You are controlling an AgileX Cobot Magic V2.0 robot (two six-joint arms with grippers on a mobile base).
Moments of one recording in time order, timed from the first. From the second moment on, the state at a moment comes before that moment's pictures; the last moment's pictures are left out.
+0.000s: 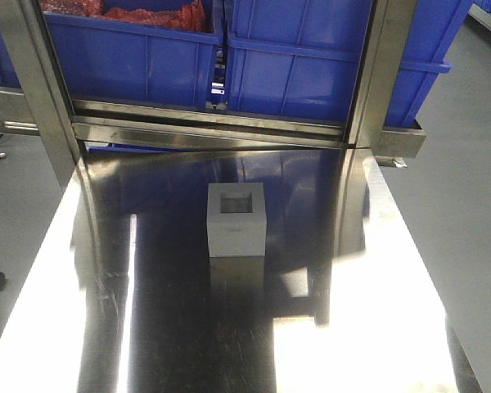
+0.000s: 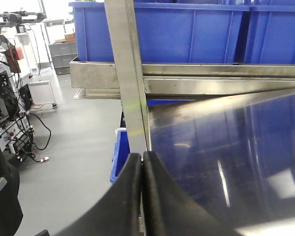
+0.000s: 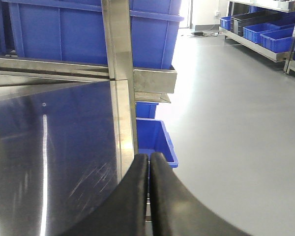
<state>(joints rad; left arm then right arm) 0.07 -0.01 0.03 0.00 0.14 0.04 -0.09 -0.01 0.03 0.01 0.22 0.01</state>
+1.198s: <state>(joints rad) 0.07 0.53 -0.55 0.00 0.45 0.04 -0.09 -0.01 0.03 0.01 0.22 0.01</state>
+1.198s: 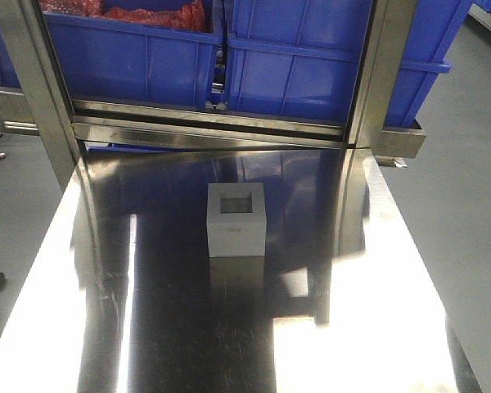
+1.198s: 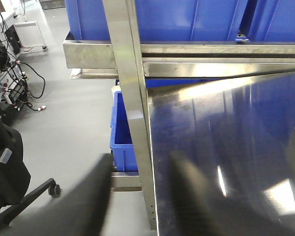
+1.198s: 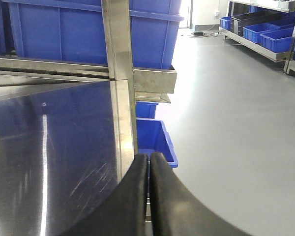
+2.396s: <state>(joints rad) -0.35 1.47 -1.10 -0.40 0.39 0.28 -0.09 -0.01 0.03 0.01 0.22 0.01</state>
